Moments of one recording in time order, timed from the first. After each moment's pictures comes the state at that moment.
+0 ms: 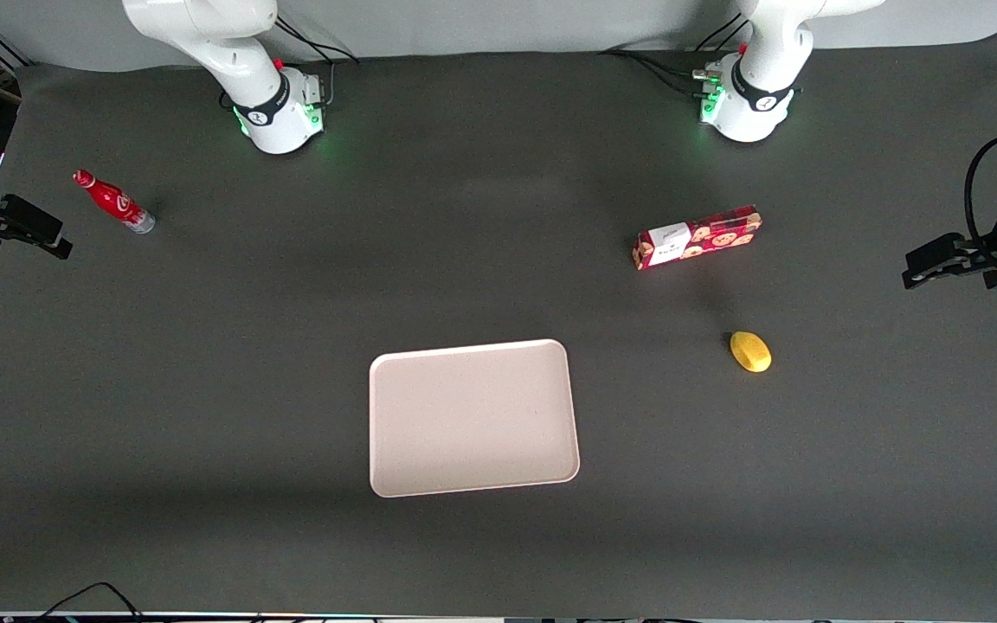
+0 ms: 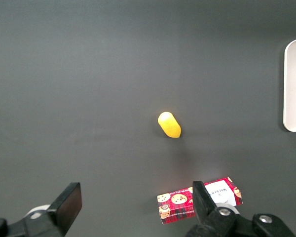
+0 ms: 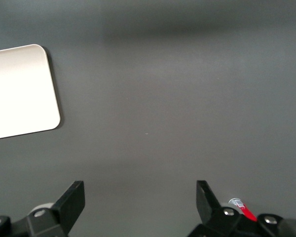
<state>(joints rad) 0.02 -0.08 -0.09 -1.67 -0.01 1.63 0.04</state>
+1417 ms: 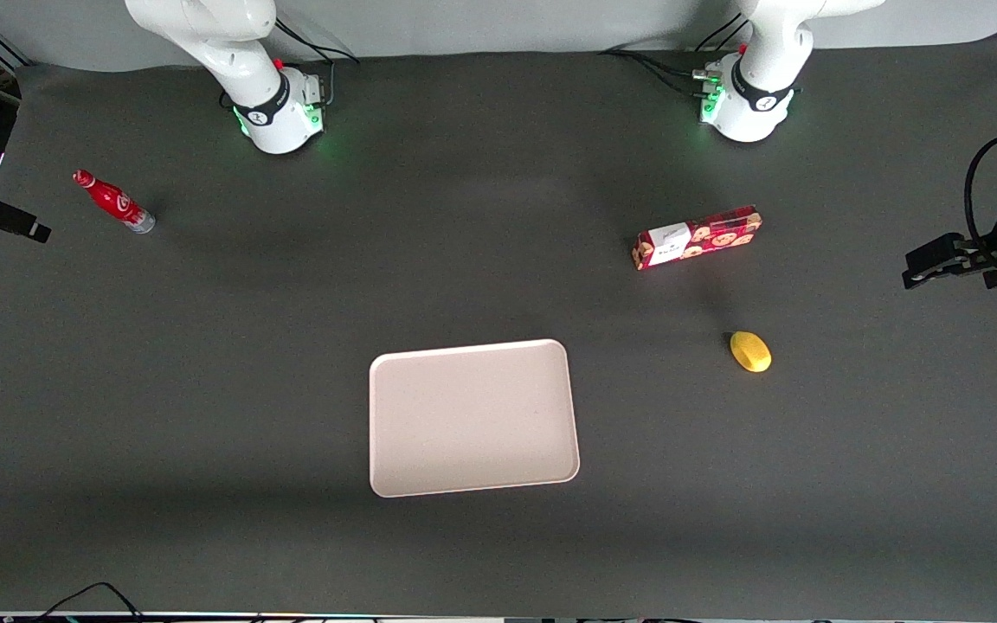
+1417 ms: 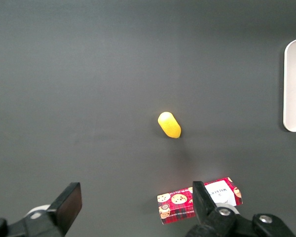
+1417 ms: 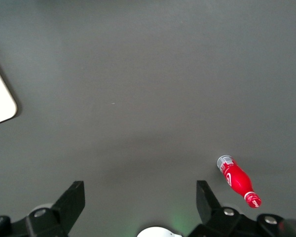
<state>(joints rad) -0.15 -0.13 -0.11 -1.84 -0.01 1.61 0.03</state>
